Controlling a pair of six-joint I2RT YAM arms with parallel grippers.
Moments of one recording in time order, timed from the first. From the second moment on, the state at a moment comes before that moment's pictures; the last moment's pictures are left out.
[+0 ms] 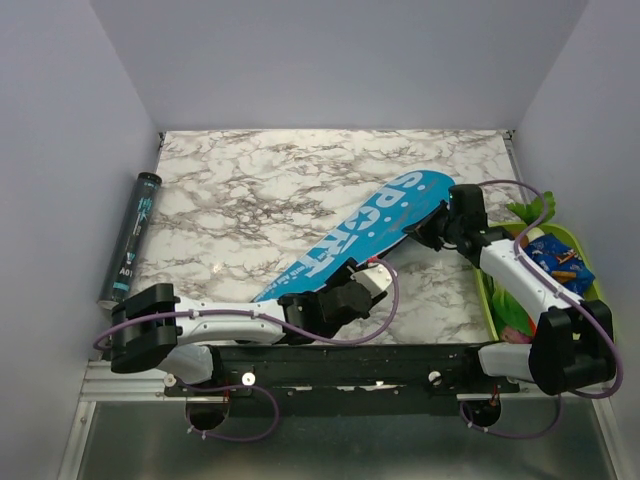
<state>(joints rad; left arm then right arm) -1.33 1.41 0.82 0.07 -0.65 -0.06 0.22 1.29 0.80 -0.26 -0.18 0.99</state>
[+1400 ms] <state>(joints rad) -1.34 1.59 0.83 0.11 -0.69 0.14 0.23 1.19 0.88 -0.43 -0.28 0.86</state>
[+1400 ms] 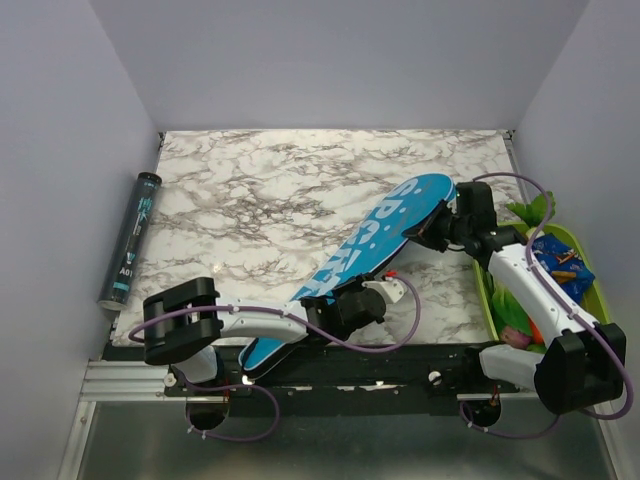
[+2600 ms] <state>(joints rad) -1.30 1.54 0.82 -0.12 -0.83 0.02 0.23 1.22 0.93 -0.54 -0.09 0.70</state>
